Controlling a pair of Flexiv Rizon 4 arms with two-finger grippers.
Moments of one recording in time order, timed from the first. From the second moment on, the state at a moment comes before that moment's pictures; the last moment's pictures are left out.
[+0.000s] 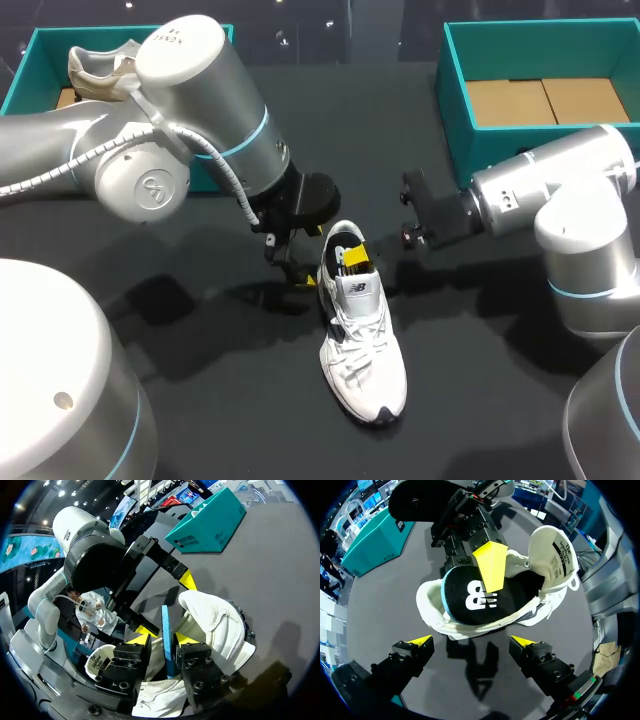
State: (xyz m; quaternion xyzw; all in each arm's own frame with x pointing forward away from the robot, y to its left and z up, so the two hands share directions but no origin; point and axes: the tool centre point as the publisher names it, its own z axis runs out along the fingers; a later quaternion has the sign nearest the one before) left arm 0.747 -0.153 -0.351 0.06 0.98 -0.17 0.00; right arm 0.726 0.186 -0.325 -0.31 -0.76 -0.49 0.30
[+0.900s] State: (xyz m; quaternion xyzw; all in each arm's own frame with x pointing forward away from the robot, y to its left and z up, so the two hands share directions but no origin) left arm 0.747 -0.153 -0.351 0.06 0.98 -0.17 0.00; right arm 0.723 0.186 -0.336 -0.33 -0.75 -0.47 0.31
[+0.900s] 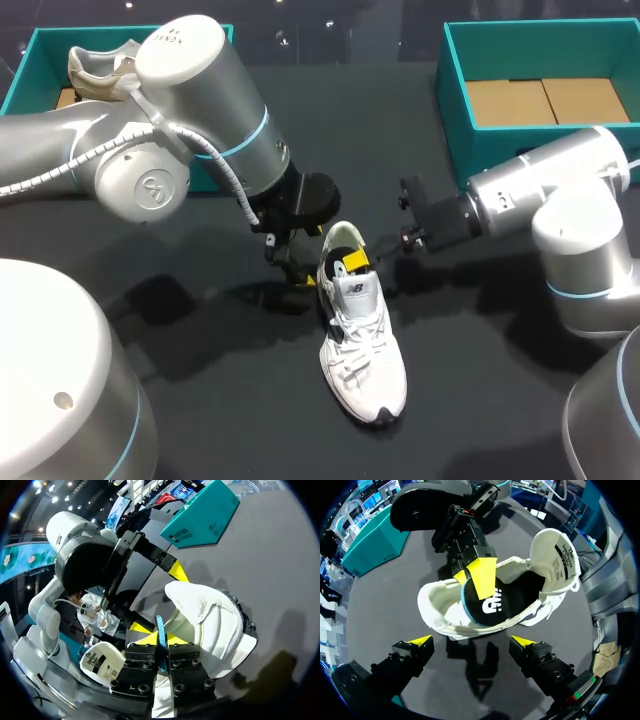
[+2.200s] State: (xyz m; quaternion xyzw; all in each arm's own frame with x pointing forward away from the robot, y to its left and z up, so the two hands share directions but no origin) left arm 0.780 -0.113 -0.324 0.12 0.98 -0.17 0.00; right arm 0.725 0.136 -0.319 -0.38 -0.76 -0.43 0.30
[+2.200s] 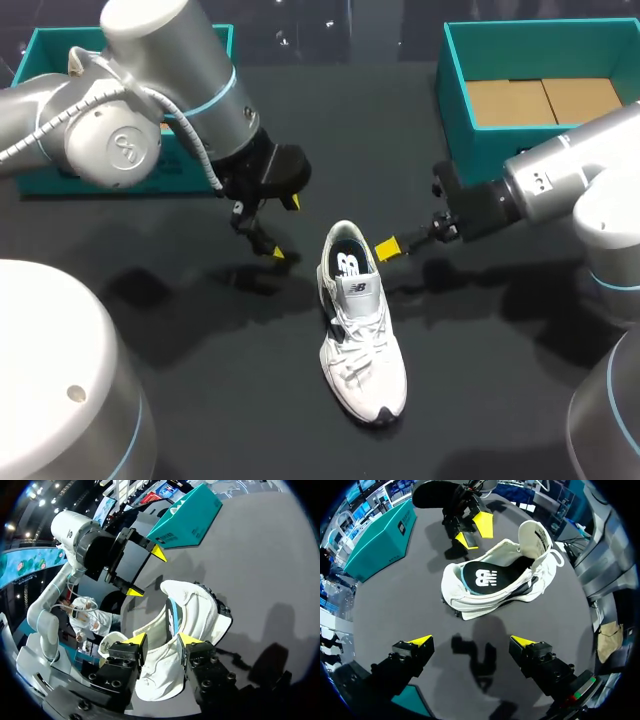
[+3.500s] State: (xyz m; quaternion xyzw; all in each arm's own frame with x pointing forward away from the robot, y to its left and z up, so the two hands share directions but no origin) left arm 0.855 0.006 -0.237 0.31 0.94 -0.14 -0.03; right arm 0.700 0.037 -0.208 -0.57 -0.74 -0.20 0.29
